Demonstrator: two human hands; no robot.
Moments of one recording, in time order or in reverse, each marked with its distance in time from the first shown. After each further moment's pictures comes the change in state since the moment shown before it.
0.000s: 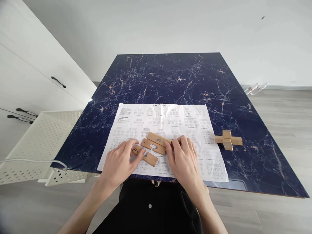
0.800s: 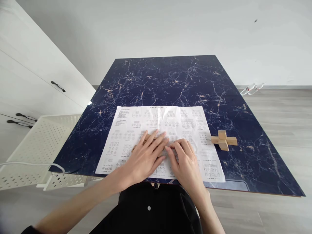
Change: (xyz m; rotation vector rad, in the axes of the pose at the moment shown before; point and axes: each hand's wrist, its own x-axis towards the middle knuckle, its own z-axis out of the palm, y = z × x) left_hand 0.041 0.040 0.031 0.011 -0.247 0.399; right_hand -0.006 0.009 -0.009 0.227 0.009 0.001
